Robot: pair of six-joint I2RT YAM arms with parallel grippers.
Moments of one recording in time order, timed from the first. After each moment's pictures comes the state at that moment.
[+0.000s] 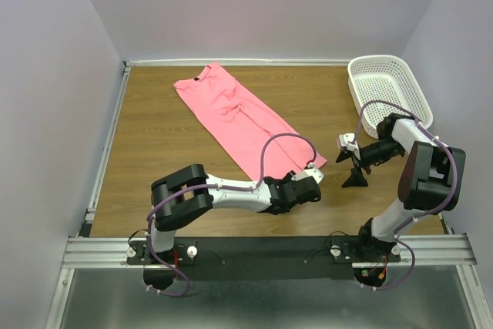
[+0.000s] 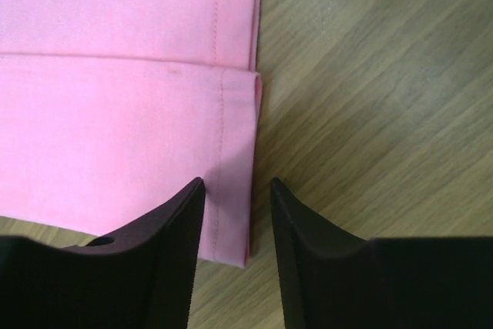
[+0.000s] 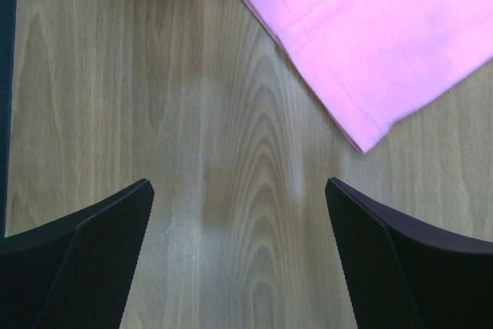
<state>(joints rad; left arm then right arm) -1.30 1.88 1.16 -0.31 -0.44 -0.30 -0.23 1.66 1.03 -1.31 -0.83 -1.97</state>
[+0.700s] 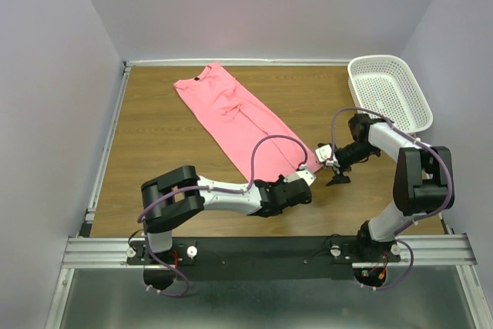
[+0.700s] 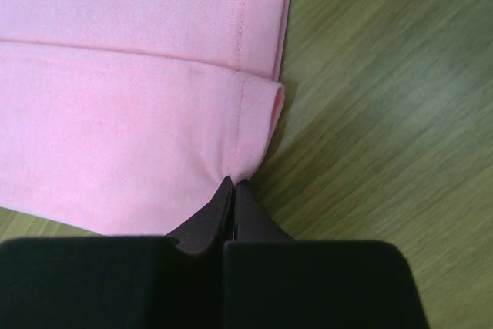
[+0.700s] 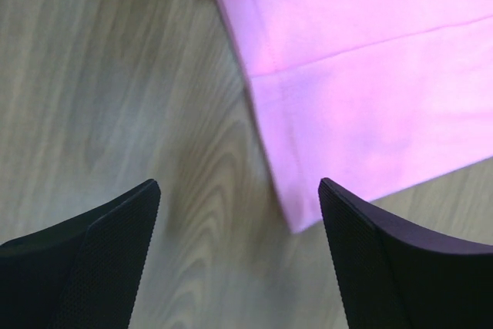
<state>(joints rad) -1.30 1.83 1.07 -0.26 -0.47 -0.30 0.01 1.63 0.95 -1.07 -0.78 -1.98</state>
